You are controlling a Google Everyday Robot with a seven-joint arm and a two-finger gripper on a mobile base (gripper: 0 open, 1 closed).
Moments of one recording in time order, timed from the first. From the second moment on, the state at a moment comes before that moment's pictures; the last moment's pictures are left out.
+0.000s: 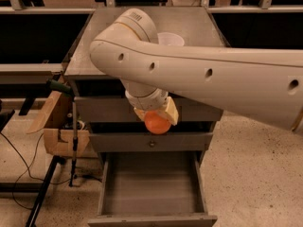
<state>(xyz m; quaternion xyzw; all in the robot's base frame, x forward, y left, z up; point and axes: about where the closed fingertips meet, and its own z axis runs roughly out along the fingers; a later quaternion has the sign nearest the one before) 0.526 -0.030 0.802 0.97 -0.15 0.12 0.12</state>
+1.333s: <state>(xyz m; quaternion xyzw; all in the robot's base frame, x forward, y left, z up) 0.600 0.082 0.835 0.96 -0.14 0.25 -0.09</state>
